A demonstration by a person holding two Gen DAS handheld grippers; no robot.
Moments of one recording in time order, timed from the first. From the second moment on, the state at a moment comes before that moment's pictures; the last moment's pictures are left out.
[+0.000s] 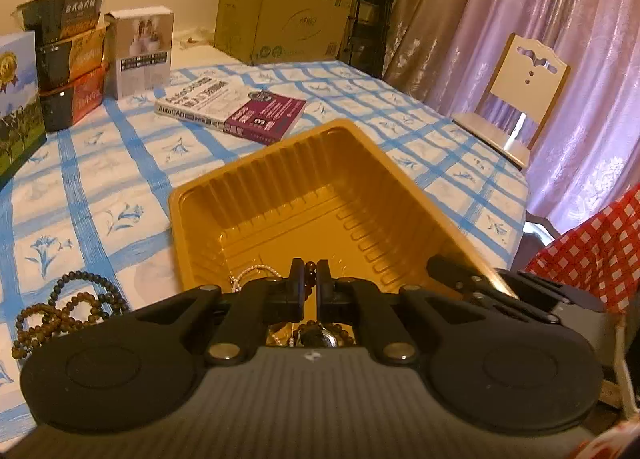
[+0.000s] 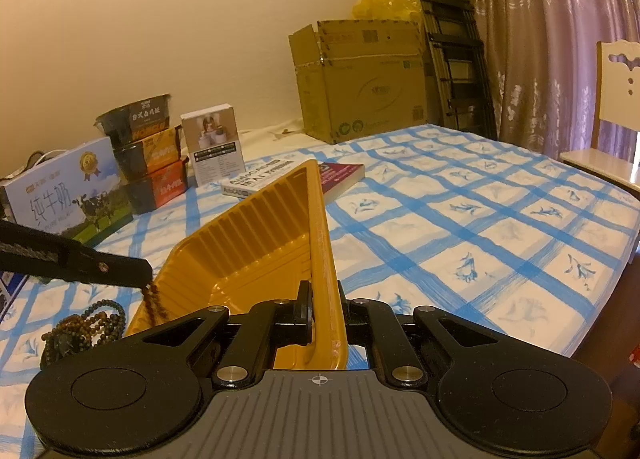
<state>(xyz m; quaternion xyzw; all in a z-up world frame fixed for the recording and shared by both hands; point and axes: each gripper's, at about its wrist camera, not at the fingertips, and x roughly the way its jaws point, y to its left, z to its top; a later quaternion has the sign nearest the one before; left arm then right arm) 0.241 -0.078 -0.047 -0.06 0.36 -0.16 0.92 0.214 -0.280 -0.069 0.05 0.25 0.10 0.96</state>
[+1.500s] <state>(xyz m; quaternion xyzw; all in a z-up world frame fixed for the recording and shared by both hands) 0.154 0.087 -0.068 -0.07 0.39 0.05 0.92 0.212 -0.285 -0.070 0.05 0.25 0.09 0.96</state>
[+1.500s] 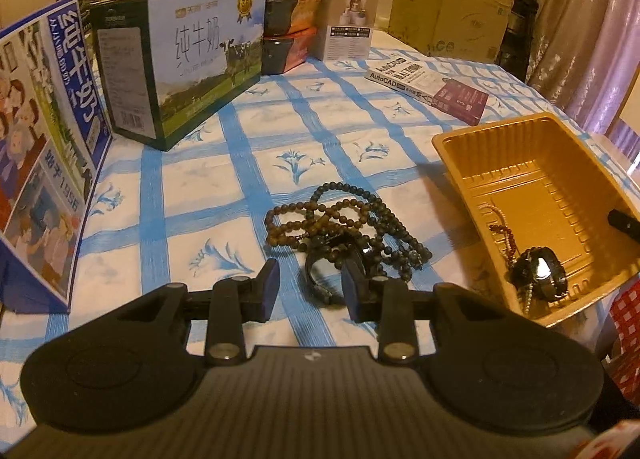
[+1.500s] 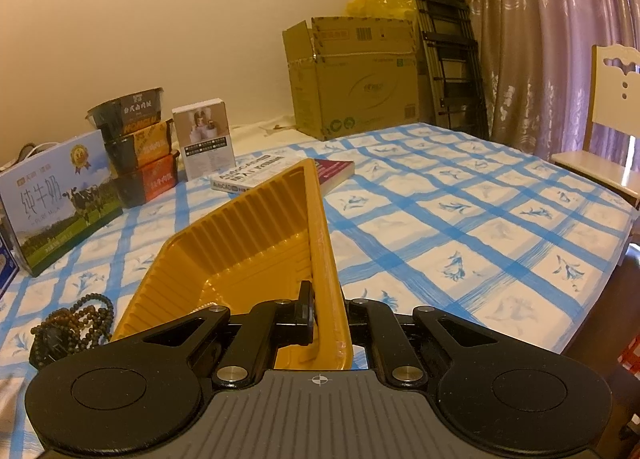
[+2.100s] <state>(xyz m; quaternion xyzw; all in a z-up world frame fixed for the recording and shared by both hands) 0.212 0.094 -0.087 -0.02 0.40 0.02 0.92 0.211 -0.288 -0.071 0.05 0.25 0.09 0.96</state>
